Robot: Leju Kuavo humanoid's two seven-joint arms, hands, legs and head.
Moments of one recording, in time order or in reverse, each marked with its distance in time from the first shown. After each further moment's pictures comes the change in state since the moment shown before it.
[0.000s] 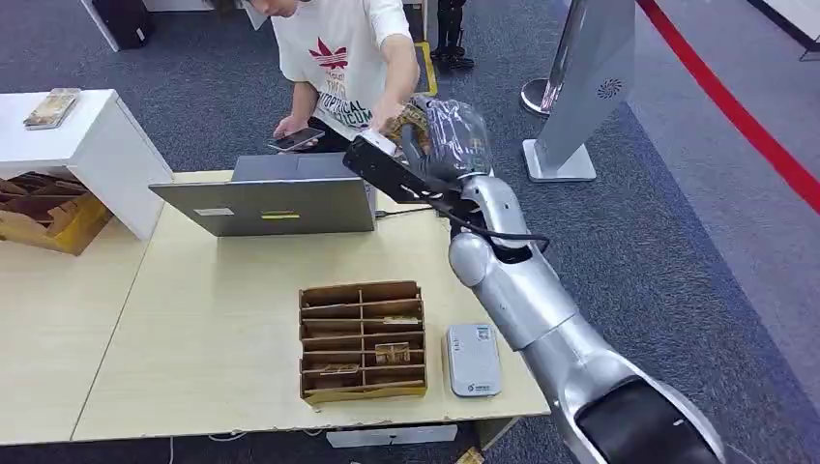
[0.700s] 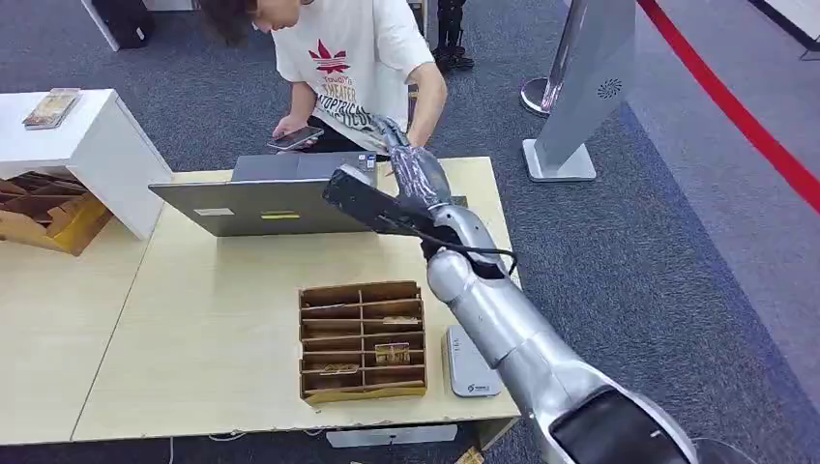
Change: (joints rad) left arm 0.015 -0.004 -0.019 0.000 0.090 -0.008 -0.011; right arm 0.082 0.087 -0.024 0.071 -0.205 0.139 -0.143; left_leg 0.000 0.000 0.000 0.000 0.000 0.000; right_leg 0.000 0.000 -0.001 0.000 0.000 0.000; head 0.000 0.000
